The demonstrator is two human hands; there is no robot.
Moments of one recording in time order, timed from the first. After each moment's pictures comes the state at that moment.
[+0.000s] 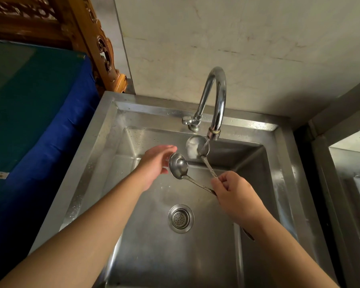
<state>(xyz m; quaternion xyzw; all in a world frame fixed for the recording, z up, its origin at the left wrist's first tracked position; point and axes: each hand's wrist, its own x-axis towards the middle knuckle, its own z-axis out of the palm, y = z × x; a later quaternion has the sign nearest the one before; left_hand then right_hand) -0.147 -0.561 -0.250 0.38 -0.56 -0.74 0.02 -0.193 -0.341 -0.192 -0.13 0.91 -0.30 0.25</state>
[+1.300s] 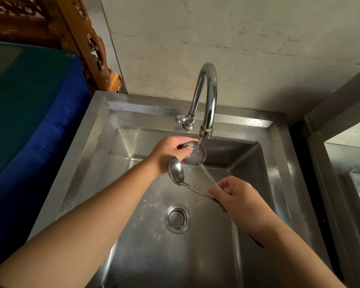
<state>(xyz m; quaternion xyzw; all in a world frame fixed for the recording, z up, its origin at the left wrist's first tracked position) -0.188 -0.546 -0.242 0.15 -0.76 -0.63 0.00 -0.190 -0.322 -0.177 -0.11 0.88 -0.34 0.31</state>
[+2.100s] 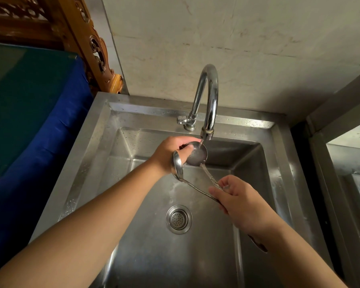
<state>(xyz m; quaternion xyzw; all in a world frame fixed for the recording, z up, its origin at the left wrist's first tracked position) -0.189 -0.541 -0.232 0.13 -0.81 -0.57 0.03 -0.191 -0.324 -0.177 -0.11 0.86 -0.38 0.33</state>
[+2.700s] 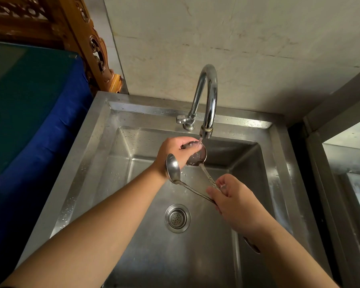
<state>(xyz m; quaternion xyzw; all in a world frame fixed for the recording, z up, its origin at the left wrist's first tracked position) -0.189 -0.524 -0.241 0.20 -0.78 -0.58 0.10 -0.181 -0.325 -0.176 -0.13 0.88 -0.35 0.30</state>
